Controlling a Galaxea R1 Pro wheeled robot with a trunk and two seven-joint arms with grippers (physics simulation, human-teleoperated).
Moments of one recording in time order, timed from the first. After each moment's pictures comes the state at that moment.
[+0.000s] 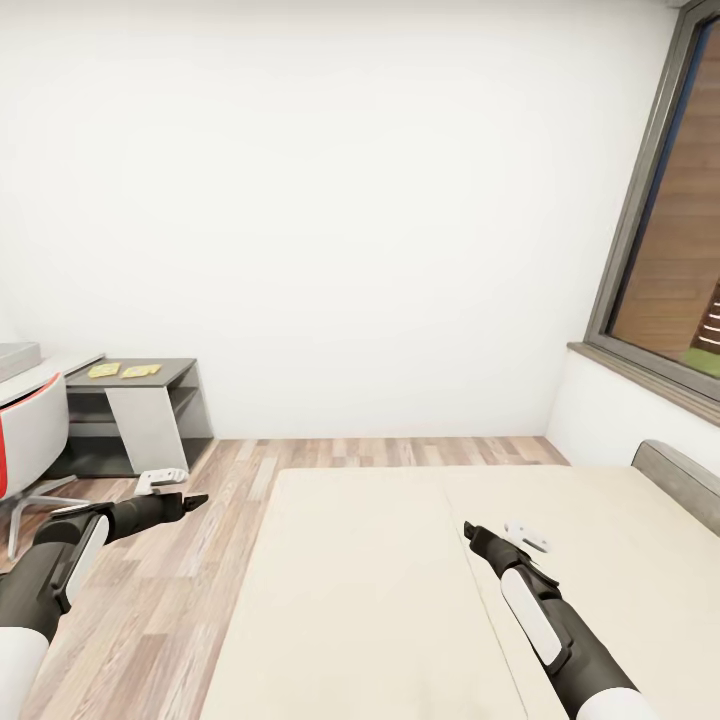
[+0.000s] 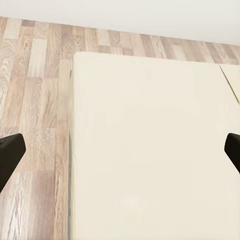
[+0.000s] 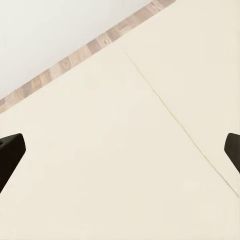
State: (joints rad) left arm -0.60 0.32 0.17 -0.95 0.09 0.62 -0.51; right arm -0.46 -0.07 0.10 -0.92 -0.65 0.21 -0.30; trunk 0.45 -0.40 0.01
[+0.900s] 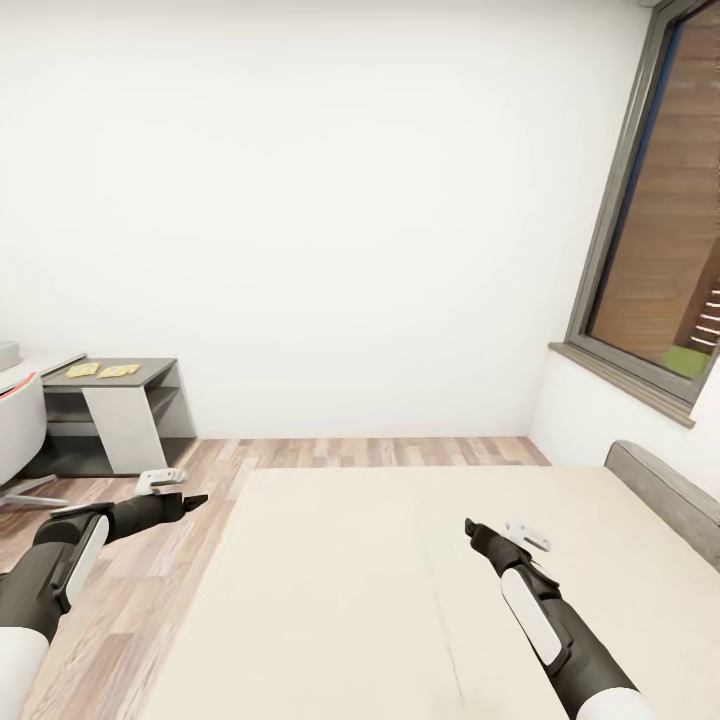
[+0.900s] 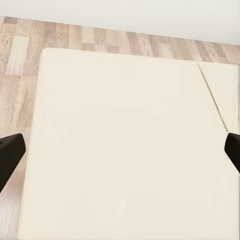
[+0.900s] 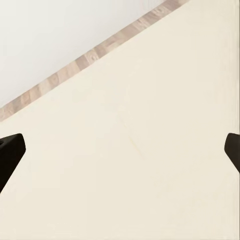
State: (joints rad) left arm -0.60 0.32 0.17 -0.95 0.09 0.62 -0.51; right arm -0.46 -0.07 0.10 -0.92 -0.65 0.18 -0.30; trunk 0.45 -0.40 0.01
